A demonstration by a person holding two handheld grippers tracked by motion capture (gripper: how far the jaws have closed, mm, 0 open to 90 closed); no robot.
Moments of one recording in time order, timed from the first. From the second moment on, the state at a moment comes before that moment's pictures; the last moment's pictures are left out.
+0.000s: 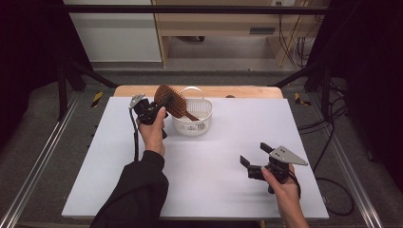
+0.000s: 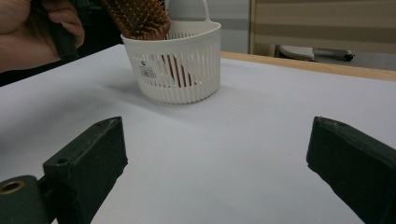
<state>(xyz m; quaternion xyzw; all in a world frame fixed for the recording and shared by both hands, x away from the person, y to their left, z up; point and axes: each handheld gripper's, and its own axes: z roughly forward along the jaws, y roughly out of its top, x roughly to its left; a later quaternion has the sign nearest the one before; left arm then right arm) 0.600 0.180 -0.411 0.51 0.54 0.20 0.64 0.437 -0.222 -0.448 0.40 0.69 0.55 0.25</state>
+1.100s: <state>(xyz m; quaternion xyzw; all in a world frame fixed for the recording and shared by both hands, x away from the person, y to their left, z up) 0.599 0.183 -0.420 0.52 0.54 0.21 0.63 0.437 -0.219 -0.449 0.40 0.69 0.55 0.25</state>
